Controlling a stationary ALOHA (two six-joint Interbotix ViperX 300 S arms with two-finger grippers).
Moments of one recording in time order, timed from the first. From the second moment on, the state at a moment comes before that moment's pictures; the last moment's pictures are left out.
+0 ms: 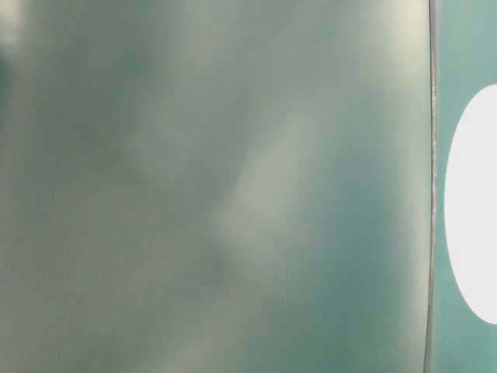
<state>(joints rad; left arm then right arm) 0.03 -0.89 1.18 0.02 -0.32 0.00 0.54 0.16 1.36 0.50 -1.24 0.07</state>
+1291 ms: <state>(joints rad) 0.03 -0.89 1.18 0.02 -0.32 0.00 0.54 0.17 1.35 0.54 -1.18 0.07</state>
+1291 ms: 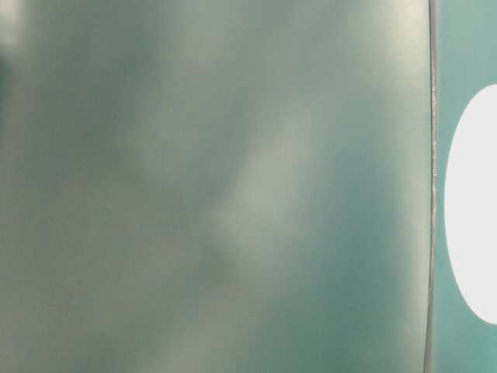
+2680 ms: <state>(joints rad) 0.03 -0.96 1.18 0.02 -0.17 0.00 0.34 -0.38 1.24 0.55 -0.57 -0.24</state>
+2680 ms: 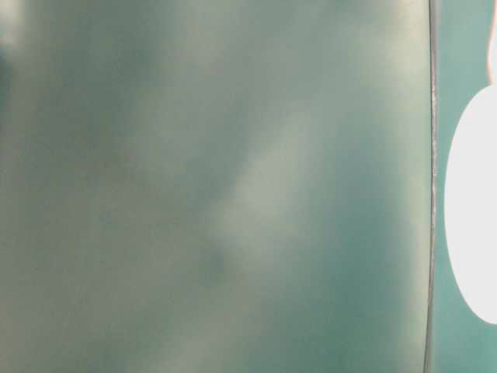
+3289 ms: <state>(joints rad) 0.03 -1.00 1.18 0.02 -0.11 -0.01 -0.05 -0.45 0.93 0.51 0.15 -0.36</state>
